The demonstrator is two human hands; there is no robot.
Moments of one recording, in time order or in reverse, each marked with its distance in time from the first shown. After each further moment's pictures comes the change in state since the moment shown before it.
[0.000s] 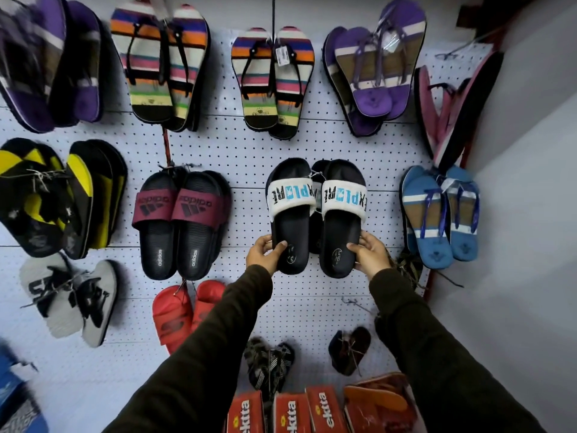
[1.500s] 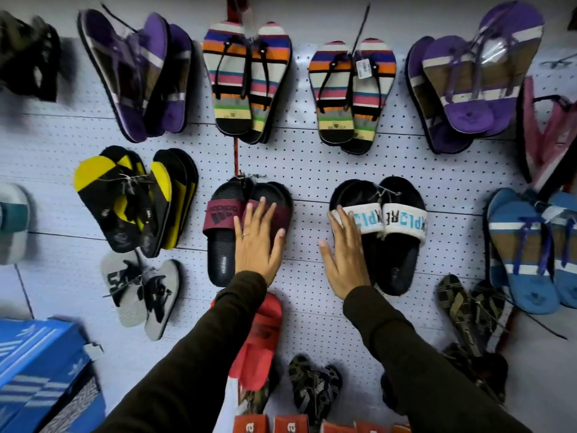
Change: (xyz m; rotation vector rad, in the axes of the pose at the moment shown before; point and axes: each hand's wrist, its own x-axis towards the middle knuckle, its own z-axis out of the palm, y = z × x) left_hand 0.017 0.065 -0.132 1.134 0.350 0.782; right_hand -0.031 0.006 0.175 -0.786 -0.100 -0.934
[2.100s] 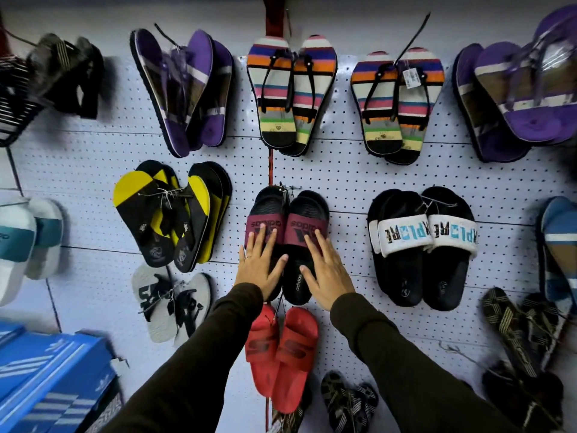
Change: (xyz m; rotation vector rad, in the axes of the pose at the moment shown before) left_hand 0.006 -0.116 -0.013 0.052 -0.302 -0.100; right_hand 0.018 -0.057 0.109 -0.145 -0.338 0.031
